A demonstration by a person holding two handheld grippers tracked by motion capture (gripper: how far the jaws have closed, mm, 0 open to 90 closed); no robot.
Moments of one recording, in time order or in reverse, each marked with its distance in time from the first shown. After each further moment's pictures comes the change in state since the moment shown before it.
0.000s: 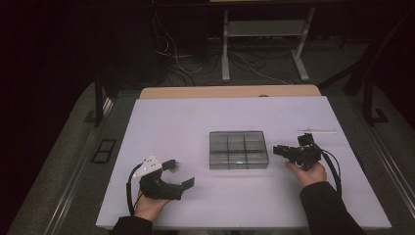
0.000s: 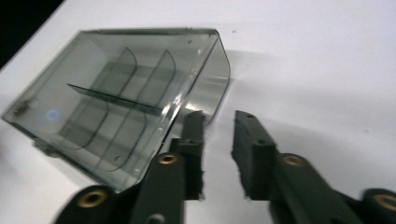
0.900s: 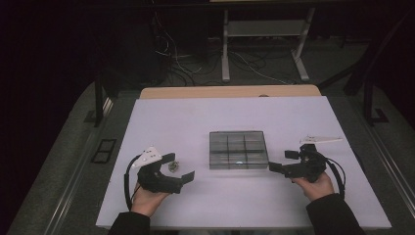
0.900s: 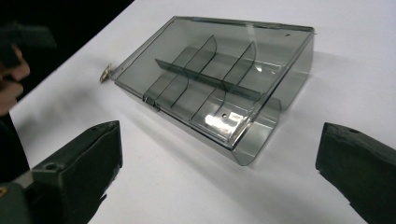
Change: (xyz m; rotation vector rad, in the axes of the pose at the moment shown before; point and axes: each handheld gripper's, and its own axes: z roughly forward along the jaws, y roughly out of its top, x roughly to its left) left arm -0.003 0.033 -0.004 0.037 -0.005 0.018; right arm 0.029 -0.014 -0.030 0.016 0.188 -0.162
